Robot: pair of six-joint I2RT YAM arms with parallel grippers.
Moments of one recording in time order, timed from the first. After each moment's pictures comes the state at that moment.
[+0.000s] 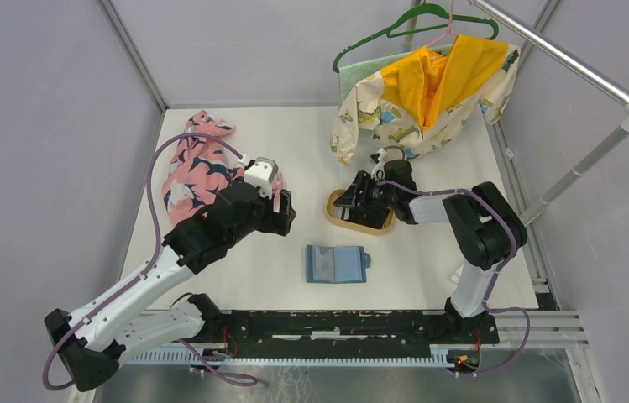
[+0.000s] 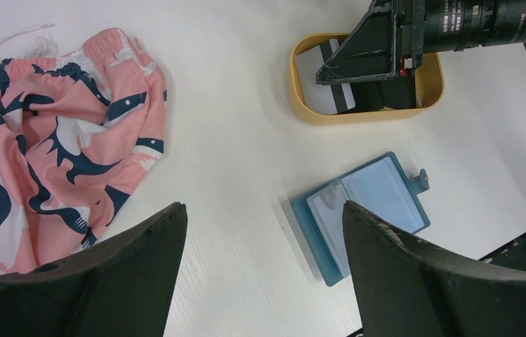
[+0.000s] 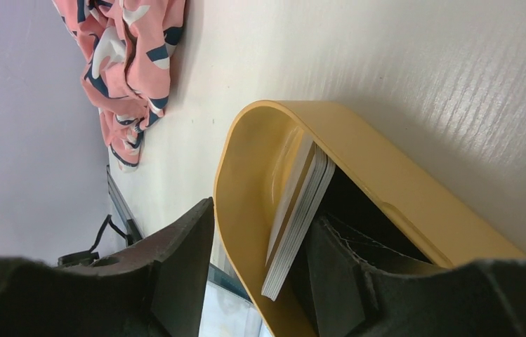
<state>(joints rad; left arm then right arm) -0.78 0.90 0.91 -0.54 -0.25 -0.30 0.40 1.82 0.80 0.42 -0.57 0.77</state>
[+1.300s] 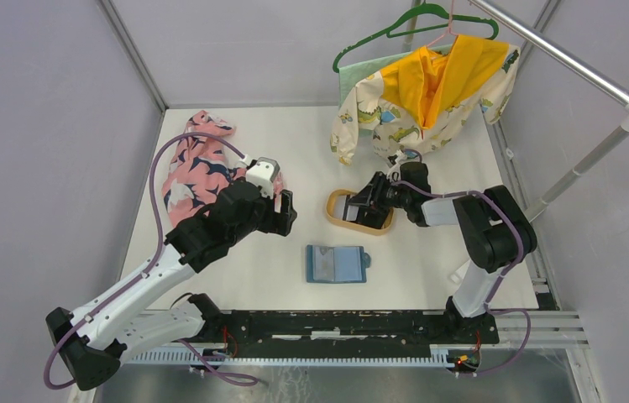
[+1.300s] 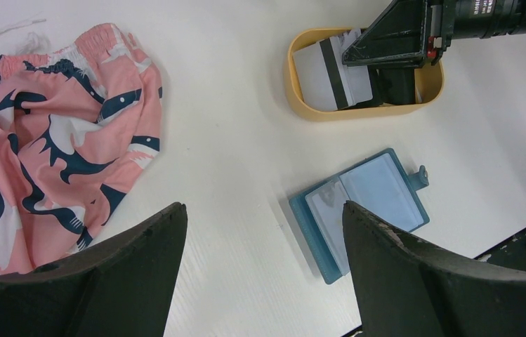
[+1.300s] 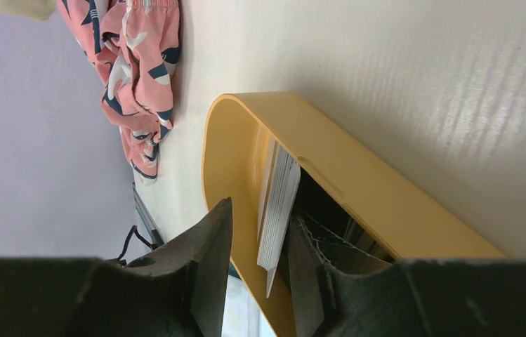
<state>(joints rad) -0.77 0.92 0.91 -0.54 -0.23 -0.30 0.31 1.79 0.72 0.47 -0.62 0.86</state>
